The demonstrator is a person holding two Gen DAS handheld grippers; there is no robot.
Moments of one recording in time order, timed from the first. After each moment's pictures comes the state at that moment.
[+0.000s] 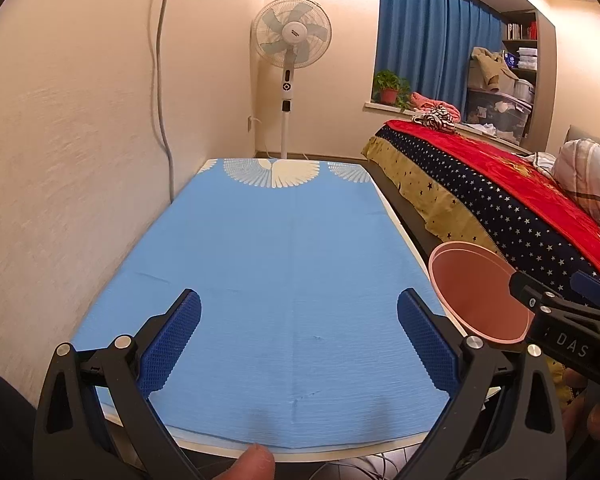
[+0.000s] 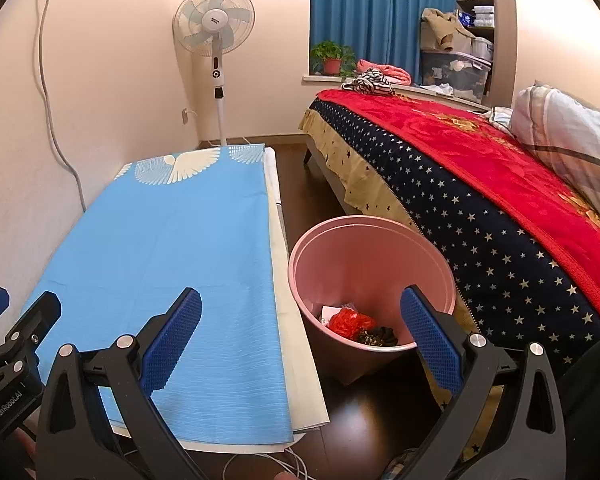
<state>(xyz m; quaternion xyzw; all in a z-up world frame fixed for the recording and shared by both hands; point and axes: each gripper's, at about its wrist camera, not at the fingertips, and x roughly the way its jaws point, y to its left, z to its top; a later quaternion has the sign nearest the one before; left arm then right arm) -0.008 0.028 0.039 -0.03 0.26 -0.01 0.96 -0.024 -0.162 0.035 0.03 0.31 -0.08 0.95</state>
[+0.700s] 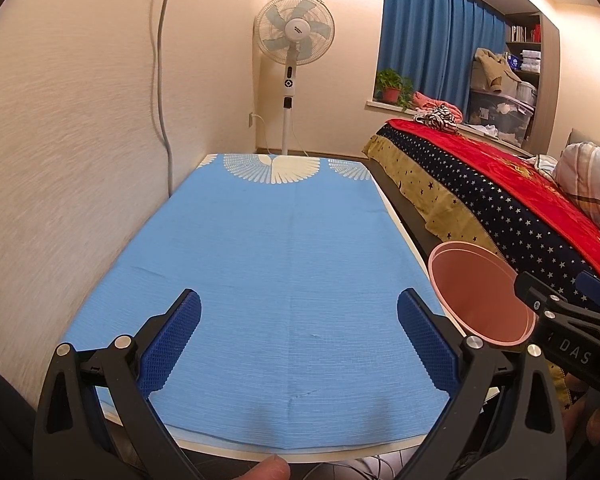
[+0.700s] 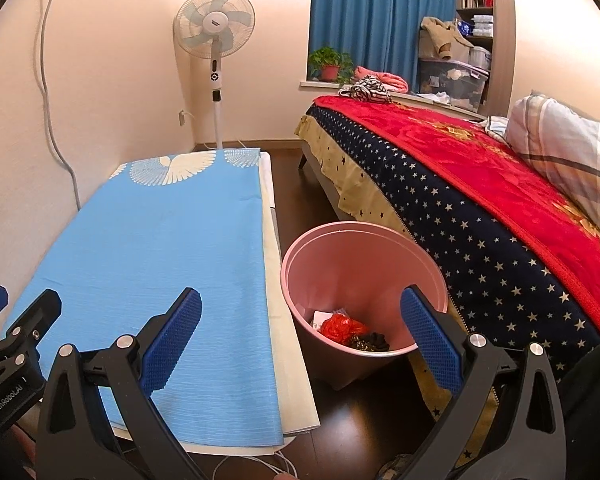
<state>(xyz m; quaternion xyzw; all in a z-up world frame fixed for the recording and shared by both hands) -0.009 0.025 0.035 -0.04 0.26 -0.01 0.96 -0.027 -0.163 0.034 0.02 0.30 -0.09 0.95</state>
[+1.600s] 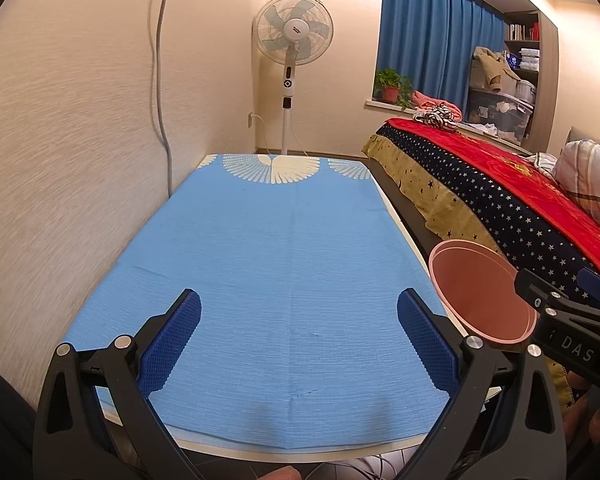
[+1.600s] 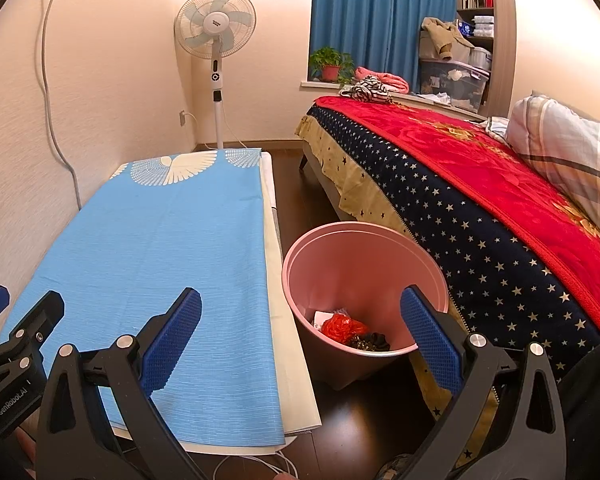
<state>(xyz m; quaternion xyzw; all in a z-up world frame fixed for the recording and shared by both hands) -0.008 0.024 0.034 -0.04 0.27 -0.01 0.96 -0.027 -0.162 0.034 0.02 0.30 -0.09 0.95</state>
